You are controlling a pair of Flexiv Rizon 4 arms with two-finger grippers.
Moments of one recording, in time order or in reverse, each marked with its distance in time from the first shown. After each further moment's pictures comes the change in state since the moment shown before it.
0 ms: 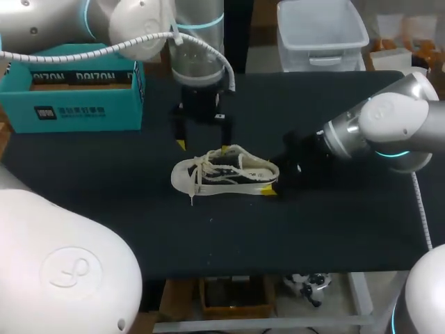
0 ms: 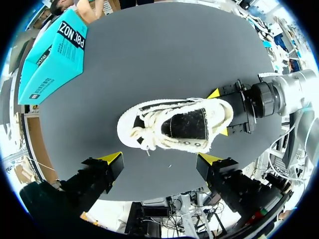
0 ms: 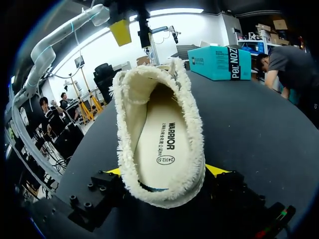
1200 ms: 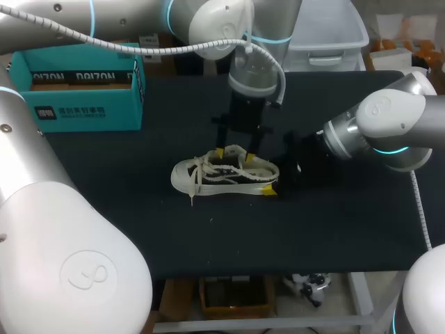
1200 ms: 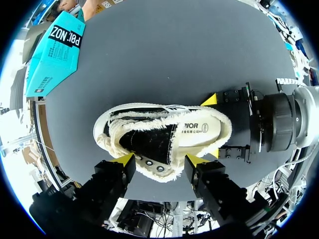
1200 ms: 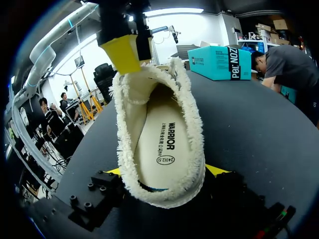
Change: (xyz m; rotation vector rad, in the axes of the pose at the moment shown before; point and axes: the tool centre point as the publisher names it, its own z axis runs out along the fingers) left arm 0.060 -0.021 0.037 -0.073 -0.162 -0.104; right arm 0.000 0.000 0.000 0.001 0.001 0.000
